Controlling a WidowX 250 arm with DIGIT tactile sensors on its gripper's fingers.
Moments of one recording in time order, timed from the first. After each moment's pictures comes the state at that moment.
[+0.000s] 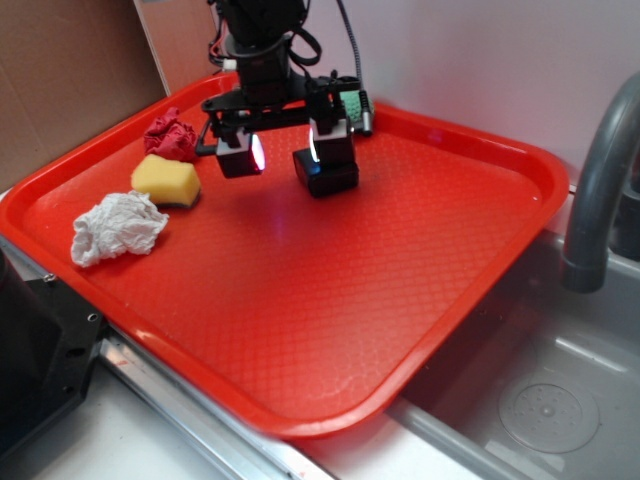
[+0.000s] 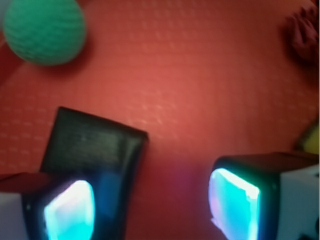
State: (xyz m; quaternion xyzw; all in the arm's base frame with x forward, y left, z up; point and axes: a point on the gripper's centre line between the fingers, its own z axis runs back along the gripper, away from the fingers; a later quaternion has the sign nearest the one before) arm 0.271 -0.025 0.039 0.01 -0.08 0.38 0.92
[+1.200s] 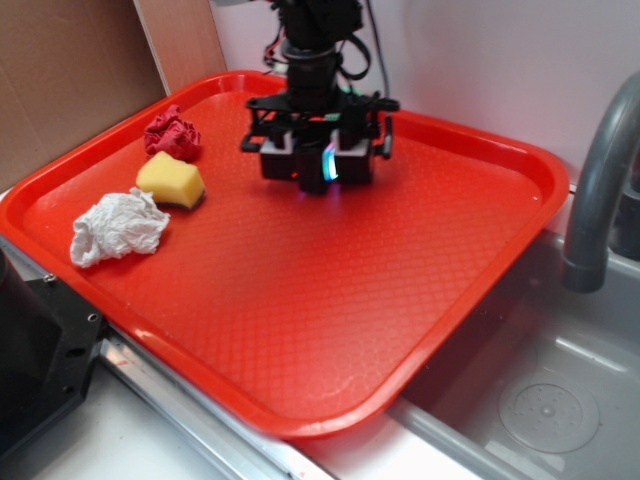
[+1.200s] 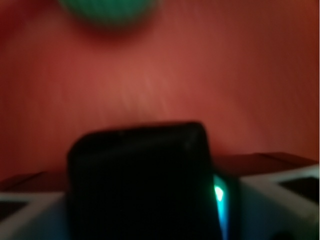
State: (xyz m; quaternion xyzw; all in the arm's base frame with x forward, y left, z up) arm 0.279 -0.038 0.038 0.00 -0.01 0.30 0.95
